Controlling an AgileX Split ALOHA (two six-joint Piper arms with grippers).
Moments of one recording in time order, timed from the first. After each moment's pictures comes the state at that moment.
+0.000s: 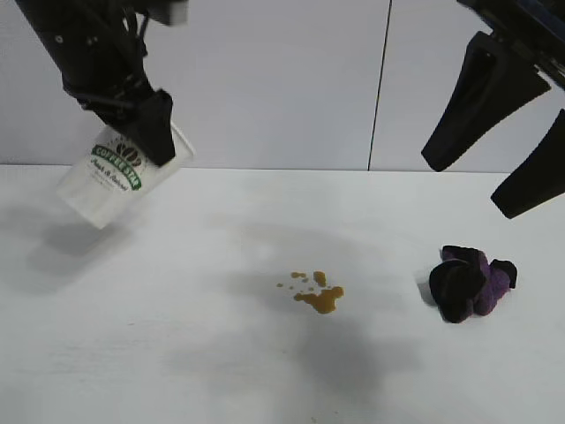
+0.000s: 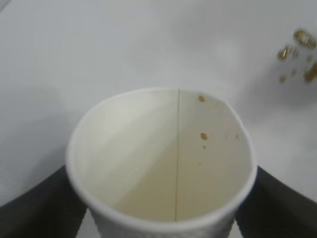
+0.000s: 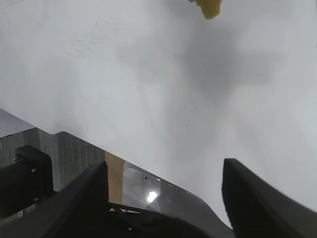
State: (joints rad) left arm -0.31 1.83 -1.48 -0.30 0.80 0.60; right arm 0.14 1.40 -1.01 0.60 1.11 -0.17
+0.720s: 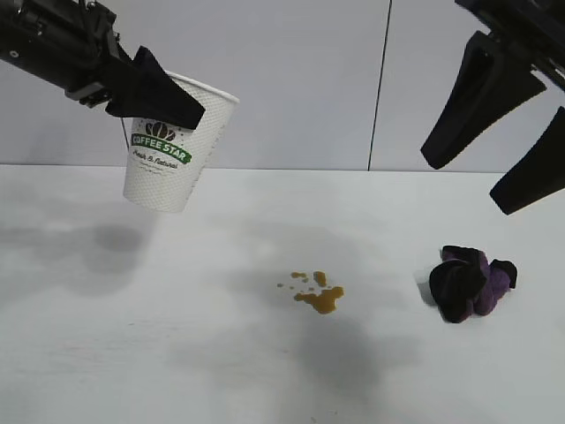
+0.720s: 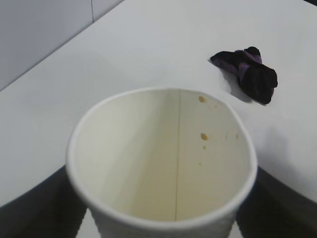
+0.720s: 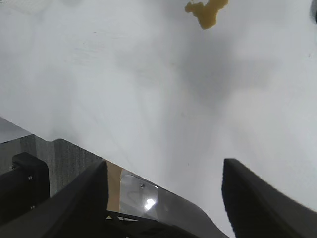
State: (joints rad) left arm -0.21 1.75 -1.12 -1.32 0.71 1.76; right arm 0.14 1.40 -1.01 0.59 1.08 -0.17
